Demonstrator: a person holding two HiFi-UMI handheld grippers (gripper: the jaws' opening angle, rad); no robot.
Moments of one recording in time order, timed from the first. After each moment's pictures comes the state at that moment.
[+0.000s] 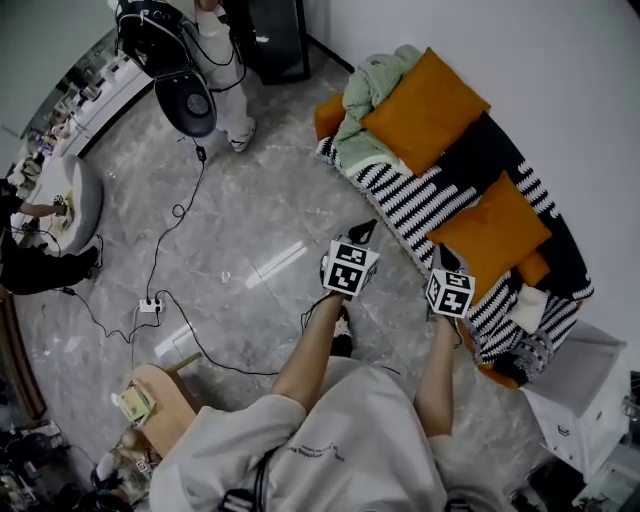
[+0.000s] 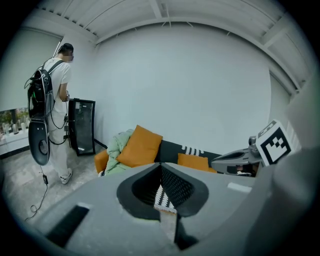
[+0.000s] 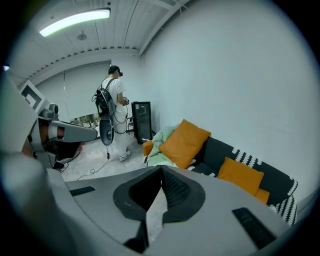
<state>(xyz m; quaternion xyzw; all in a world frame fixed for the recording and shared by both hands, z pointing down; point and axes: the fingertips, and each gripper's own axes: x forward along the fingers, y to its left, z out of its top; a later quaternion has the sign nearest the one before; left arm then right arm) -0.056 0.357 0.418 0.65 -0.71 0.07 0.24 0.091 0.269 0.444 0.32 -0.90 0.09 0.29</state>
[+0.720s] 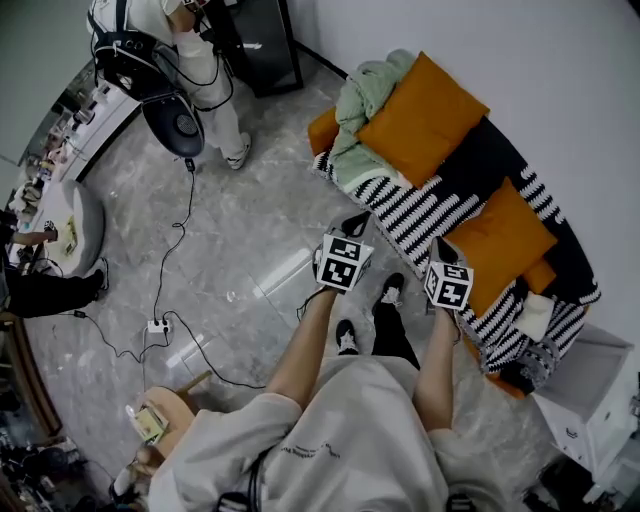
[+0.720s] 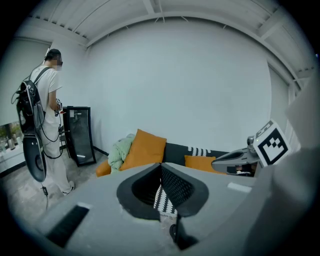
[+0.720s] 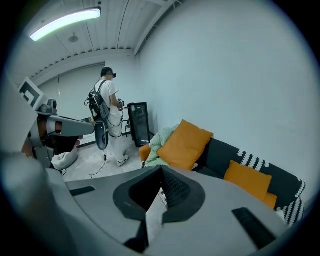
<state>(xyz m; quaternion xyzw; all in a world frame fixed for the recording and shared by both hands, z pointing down) -0.117 0.275 0.412 0.66 -0.71 0.11 0.21 0.038 0.188 0.457 0.32 -0.90 0.11 0.28</state>
